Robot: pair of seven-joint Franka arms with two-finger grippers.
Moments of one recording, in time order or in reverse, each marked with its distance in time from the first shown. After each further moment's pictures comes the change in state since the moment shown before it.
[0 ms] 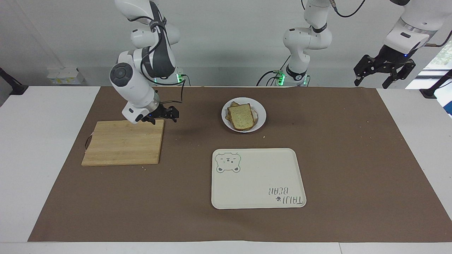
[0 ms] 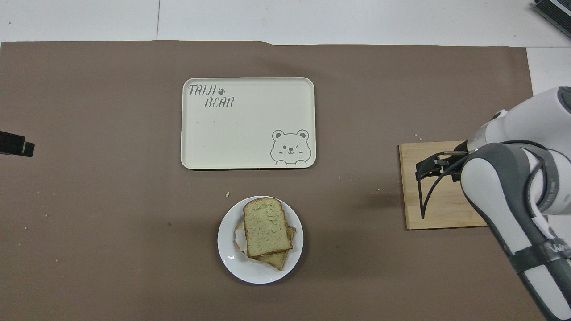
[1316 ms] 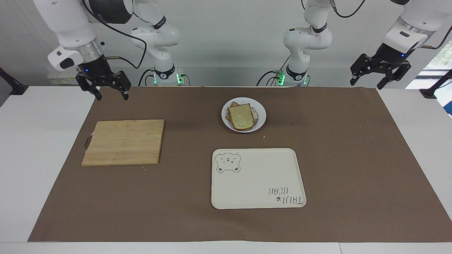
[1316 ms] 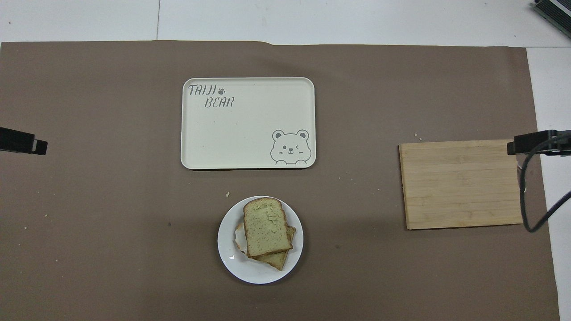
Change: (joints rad) left arm 0.000 -0.002 0.002 -0.009 -0.122 0.015 0.003; right arm -0.056 -0.157 -0.003 0.321 -0.093 -0.242 0.000
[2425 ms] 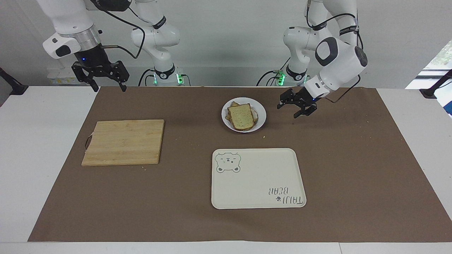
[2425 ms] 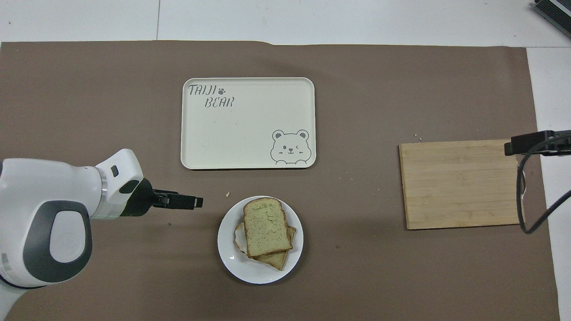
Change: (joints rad) left arm -0.216 -0.163 -0.029 -0.891 -0.527 0.673 0.168; right arm 0.000 0.003 0.013 0.000 0.000 0.000 0.000
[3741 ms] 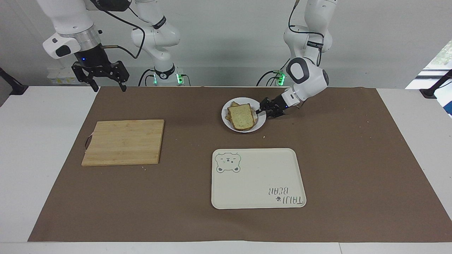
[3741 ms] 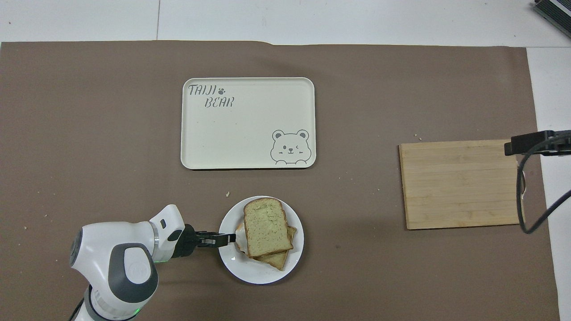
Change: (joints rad) left arm -0.192 0.058 0.005 -0.298 -0.522 0.265 0.343; right arm 0.000 0.000 0.000 0.000 0.000 0.000 0.000
